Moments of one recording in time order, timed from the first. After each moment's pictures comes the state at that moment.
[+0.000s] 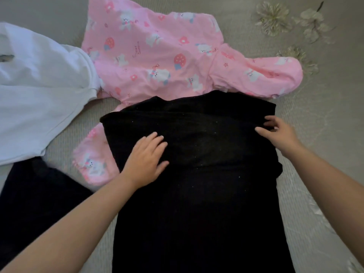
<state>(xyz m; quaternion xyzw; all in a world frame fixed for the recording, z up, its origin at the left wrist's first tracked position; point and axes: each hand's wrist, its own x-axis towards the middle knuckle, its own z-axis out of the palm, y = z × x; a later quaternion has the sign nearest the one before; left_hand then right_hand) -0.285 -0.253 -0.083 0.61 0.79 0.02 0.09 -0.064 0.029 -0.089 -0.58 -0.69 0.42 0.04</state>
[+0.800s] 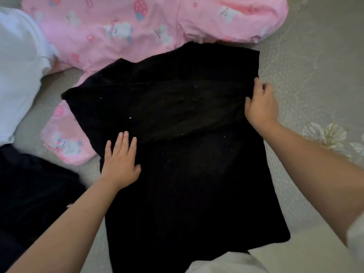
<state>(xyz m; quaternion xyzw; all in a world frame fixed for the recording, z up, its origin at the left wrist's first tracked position) -0.244 -0.310 -0.127 0.48 0.83 -0.18 0.23 -0.037 -0.017 -0.108 -0.54 -0.83 0.14 -0.03</state>
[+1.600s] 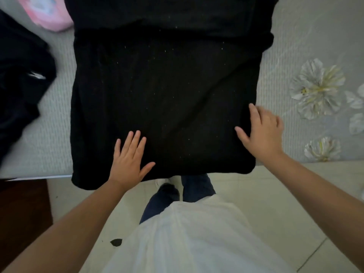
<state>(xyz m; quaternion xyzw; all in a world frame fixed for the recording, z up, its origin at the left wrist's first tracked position) -0.002 -0.452 -0.122 0.45 0.85 -0.05 0.26 0.164 -0.173 -0.105 -0.36 -0.91 0.11 -0.14</state>
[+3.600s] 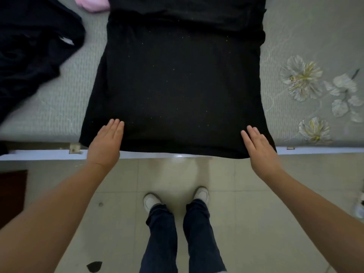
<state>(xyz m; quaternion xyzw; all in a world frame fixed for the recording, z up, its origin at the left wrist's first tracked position) 0.011 -0.548 -0.130 0.39 0.90 0.02 0.19 0.265 -0.263 -0.105 -0.25 -0.94 0.03 -0.22</state>
